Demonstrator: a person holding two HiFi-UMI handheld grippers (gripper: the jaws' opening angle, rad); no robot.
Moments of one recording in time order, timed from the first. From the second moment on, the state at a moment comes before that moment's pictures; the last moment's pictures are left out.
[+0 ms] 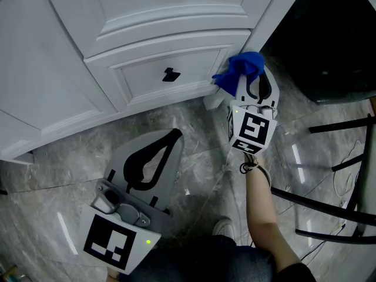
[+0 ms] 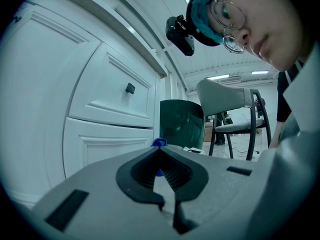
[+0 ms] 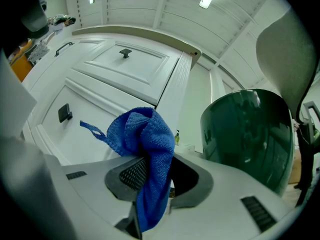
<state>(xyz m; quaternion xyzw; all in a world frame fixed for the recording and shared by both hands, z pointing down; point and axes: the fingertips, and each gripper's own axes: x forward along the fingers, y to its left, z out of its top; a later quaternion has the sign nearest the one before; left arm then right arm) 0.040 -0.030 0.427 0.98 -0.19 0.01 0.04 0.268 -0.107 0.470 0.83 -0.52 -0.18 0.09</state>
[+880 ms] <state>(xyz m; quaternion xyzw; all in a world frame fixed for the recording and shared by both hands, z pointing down) 0.042 -0.029 0.430 0.98 -0.18 0.02 0.04 0.268 -0.108 0.488 0.83 -0.52 -0.17 0.11</state>
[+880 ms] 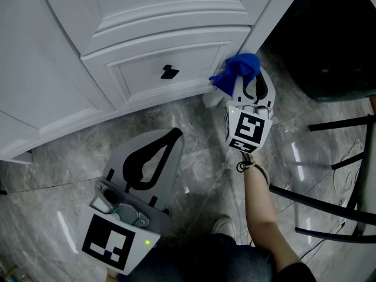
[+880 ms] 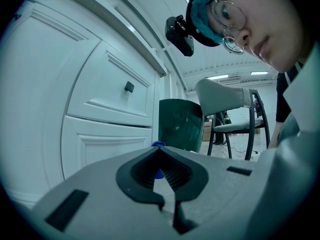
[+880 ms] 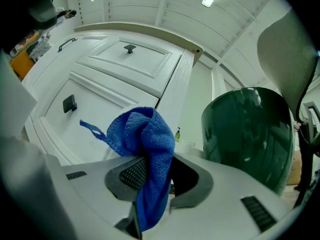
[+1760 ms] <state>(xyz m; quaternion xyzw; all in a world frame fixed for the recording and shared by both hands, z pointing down) 0.045 -0.025 0.429 0.98 -0.17 0.02 0.04 0.269 -0.109 0.517 0.83 -0.53 -0.15 0.12</state>
